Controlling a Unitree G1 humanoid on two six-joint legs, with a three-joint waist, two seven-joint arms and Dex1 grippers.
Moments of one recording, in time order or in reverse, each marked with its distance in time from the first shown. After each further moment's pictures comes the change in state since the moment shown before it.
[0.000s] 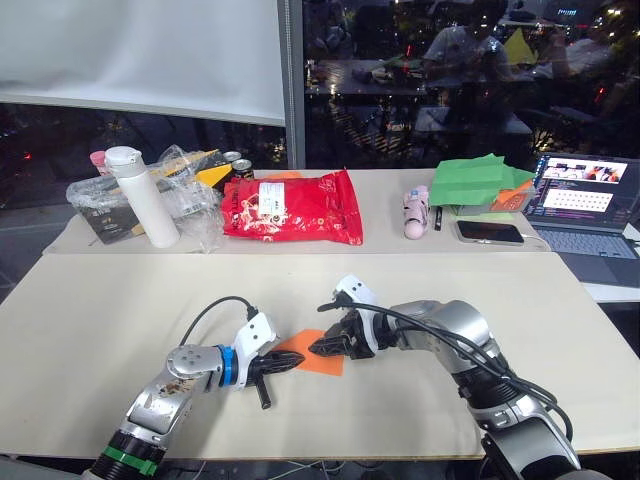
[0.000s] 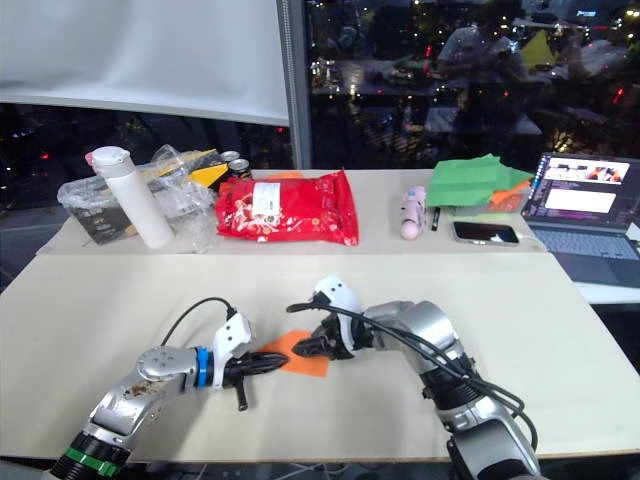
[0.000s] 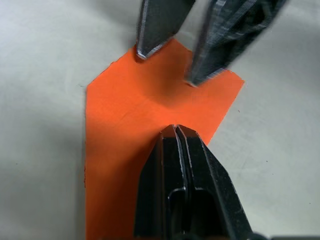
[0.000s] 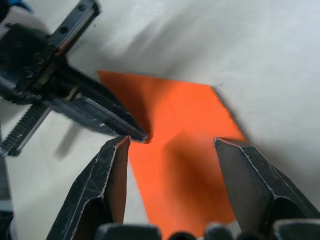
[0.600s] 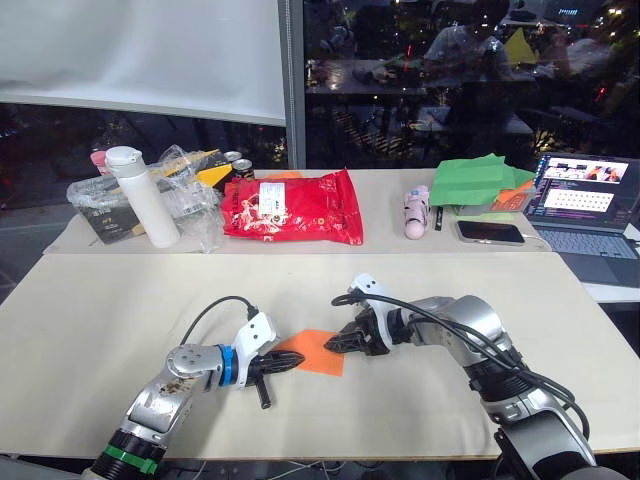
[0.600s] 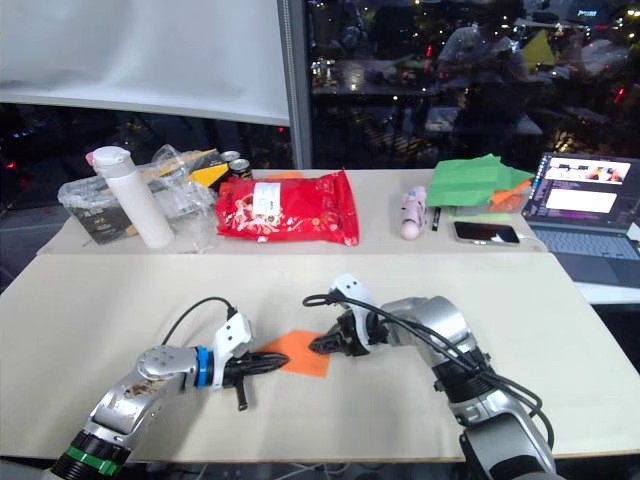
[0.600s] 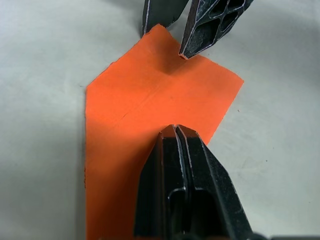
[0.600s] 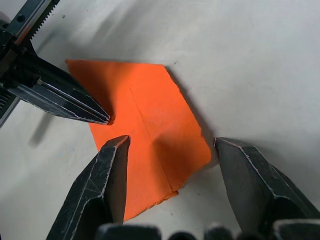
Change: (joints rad) left arm -0.006 0.000 -0.001 0.007 0.001 -0.002 -0.010; right arm 0.007 -0.069 0.030 0.015 0.001 0.001 0.047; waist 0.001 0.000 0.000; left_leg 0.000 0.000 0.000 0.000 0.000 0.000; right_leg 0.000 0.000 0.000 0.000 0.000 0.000
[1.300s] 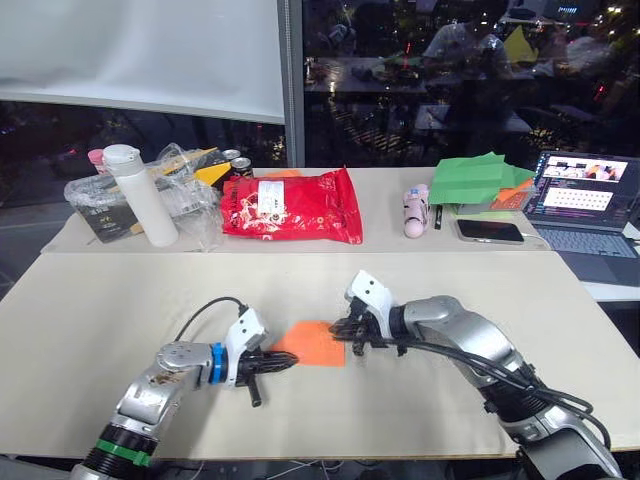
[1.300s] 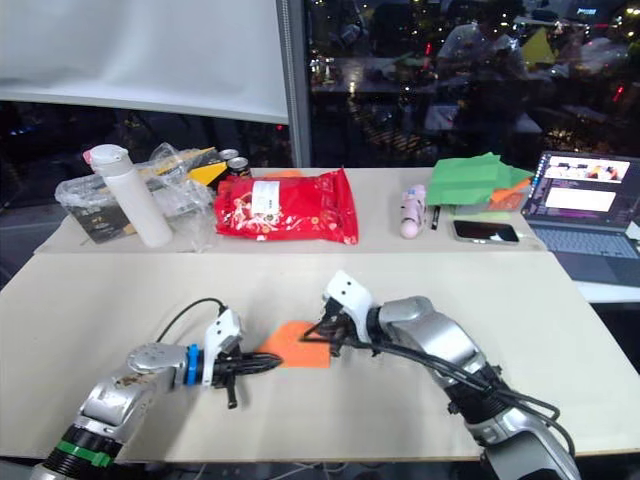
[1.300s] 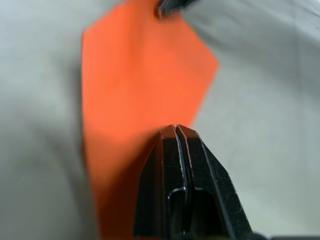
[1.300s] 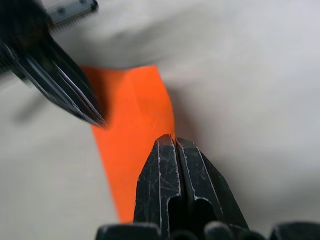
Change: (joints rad) left arm -0.025 0.068 0.056 0.061 -0.097 0.071 -0.100; right arm 0.100 -0.146 0.139 -0.167 -0.245 -0.501 0.046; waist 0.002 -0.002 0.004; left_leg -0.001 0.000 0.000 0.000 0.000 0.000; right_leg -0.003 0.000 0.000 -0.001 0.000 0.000
